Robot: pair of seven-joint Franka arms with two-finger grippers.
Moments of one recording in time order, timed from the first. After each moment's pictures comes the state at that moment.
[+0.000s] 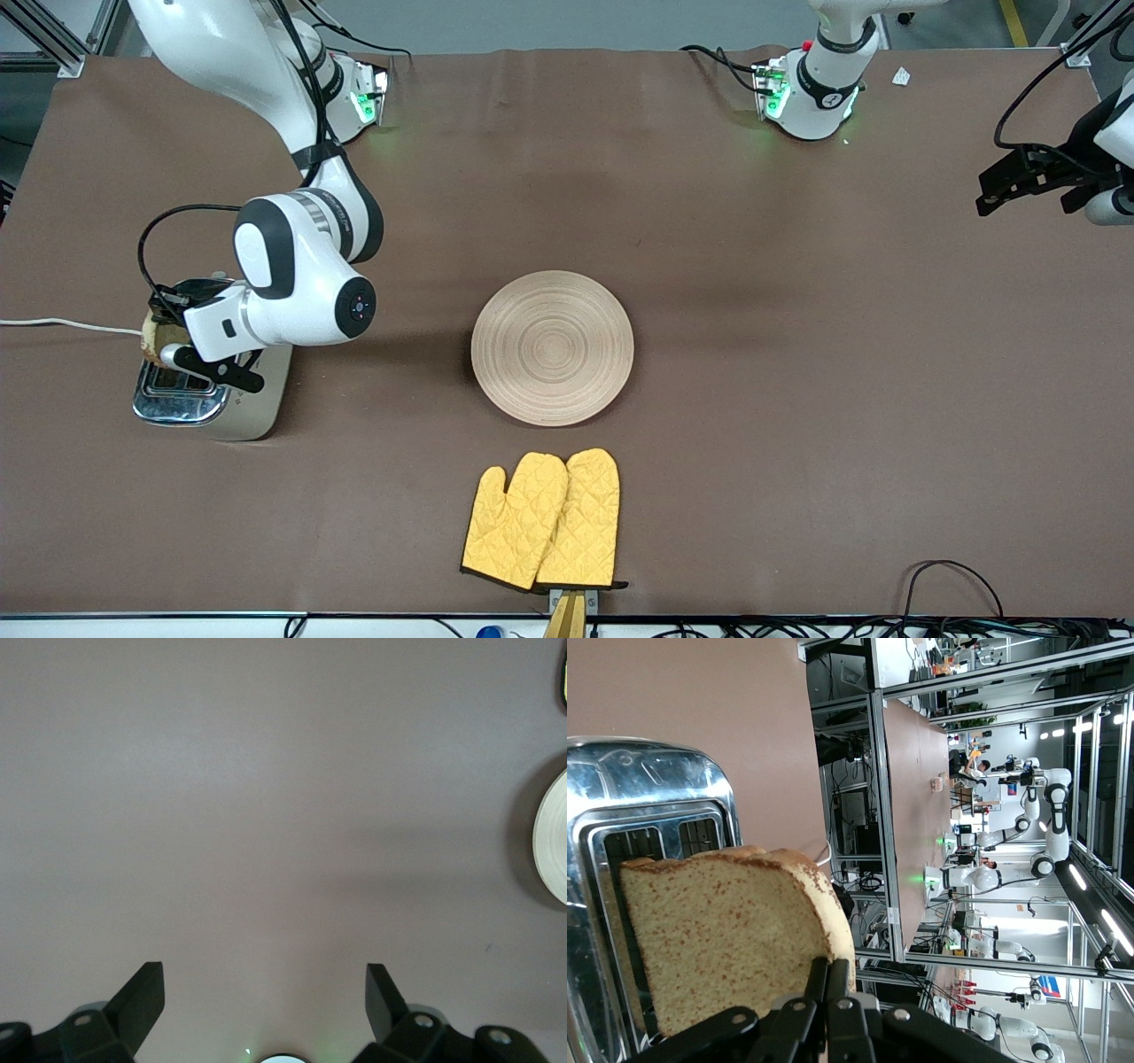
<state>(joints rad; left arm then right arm) 0.04 -0.05 -0.10 -1.56 0.02 1.49 -0.05 0.42 0.45 -0.06 -1.63 -0.97 1.39 0.72</state>
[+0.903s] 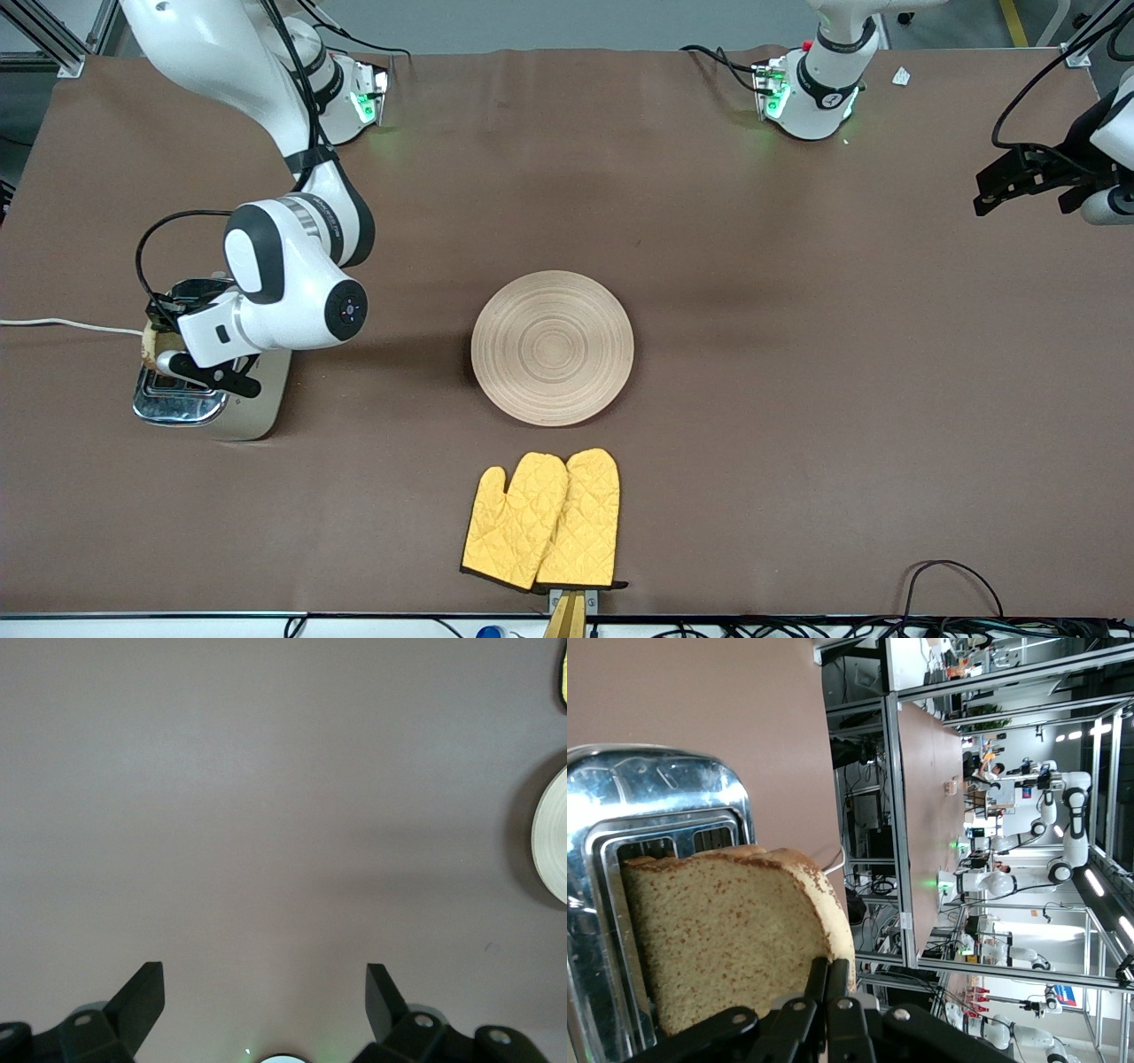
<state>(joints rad) 0.04 -0.05 -0.10 -1.56 0.02 1.49 -0.05 0.39 0.45 -0.06 -1.65 -0.96 1.44 0.72</state>
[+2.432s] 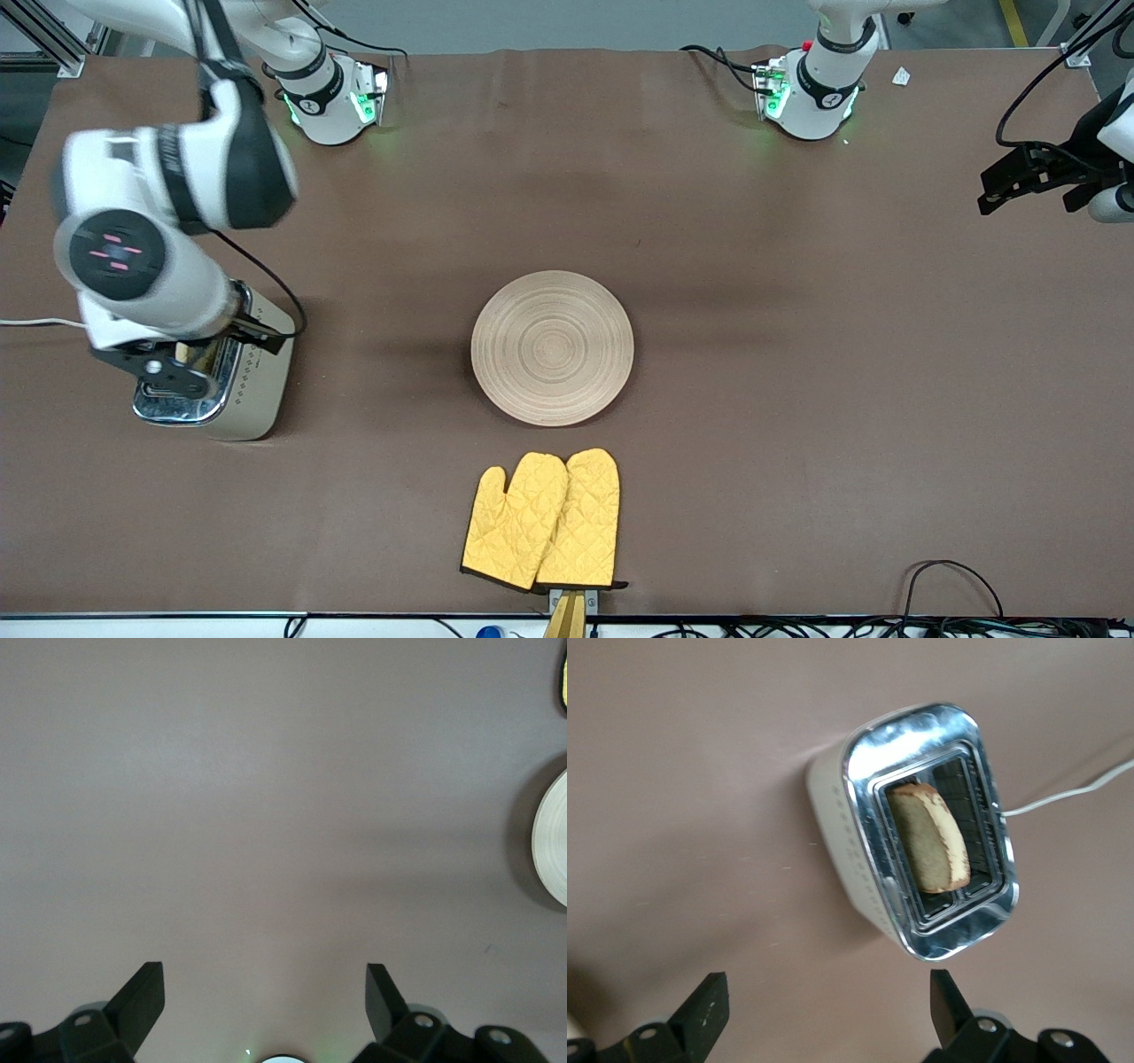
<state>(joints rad) 0.04 -0.05 -0.10 -1.56 0.02 1.48 -0.05 0.24 0.34 -0.06 -1.37 -0.17 1.55 0.61</state>
